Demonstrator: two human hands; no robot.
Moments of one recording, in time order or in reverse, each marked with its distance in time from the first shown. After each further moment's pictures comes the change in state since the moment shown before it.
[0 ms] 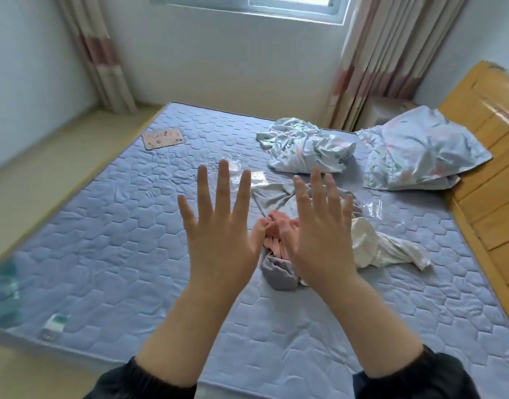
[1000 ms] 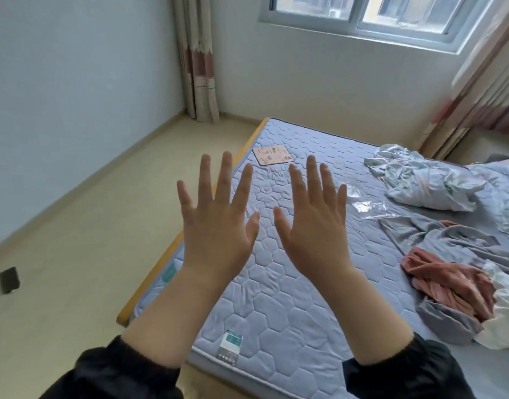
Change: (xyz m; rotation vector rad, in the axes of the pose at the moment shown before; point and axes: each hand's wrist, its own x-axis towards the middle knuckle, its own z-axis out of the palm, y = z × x) left_hand 0.016 -0.610 -0.068 0.118 -0.002 -0.046; right_hand 0.122 -0.582 0.159 0.055 -0.022 -0.135
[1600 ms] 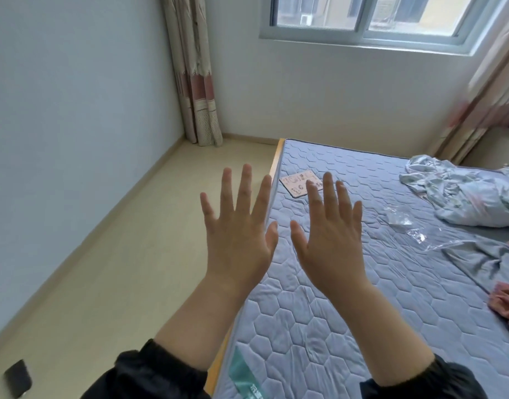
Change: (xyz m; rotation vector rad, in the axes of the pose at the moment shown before) left_hand 0.207 -0.266 0.107 -0.093 0.008 0.131; right_hand 0.241 -0.180 0.160 -0.046 0.043 0.179
